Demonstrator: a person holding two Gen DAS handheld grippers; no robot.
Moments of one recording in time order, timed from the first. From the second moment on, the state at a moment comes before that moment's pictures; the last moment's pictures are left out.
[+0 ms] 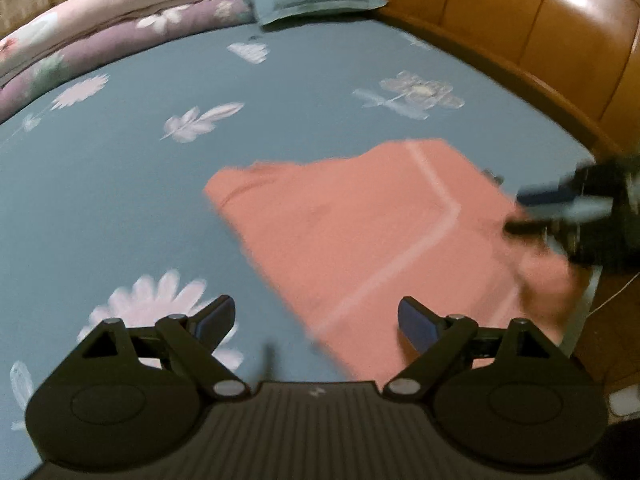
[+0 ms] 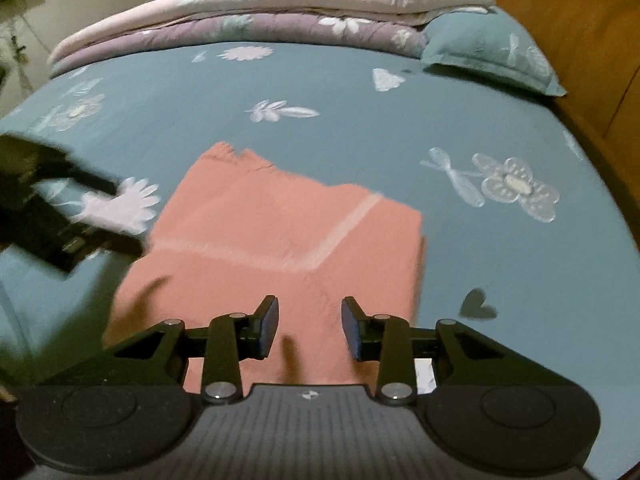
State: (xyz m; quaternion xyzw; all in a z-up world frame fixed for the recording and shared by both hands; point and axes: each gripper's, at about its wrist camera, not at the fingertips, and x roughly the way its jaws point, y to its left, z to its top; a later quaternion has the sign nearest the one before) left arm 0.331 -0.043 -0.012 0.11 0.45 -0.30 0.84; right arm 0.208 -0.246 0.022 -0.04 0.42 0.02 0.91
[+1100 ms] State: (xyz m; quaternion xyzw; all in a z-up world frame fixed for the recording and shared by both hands) left arm 0.313 0.096 -0.035 -0.01 0.47 -0.22 0.86; right arm 0.277 -0.243 0.001 -0.01 0.43 -0.08 0.90
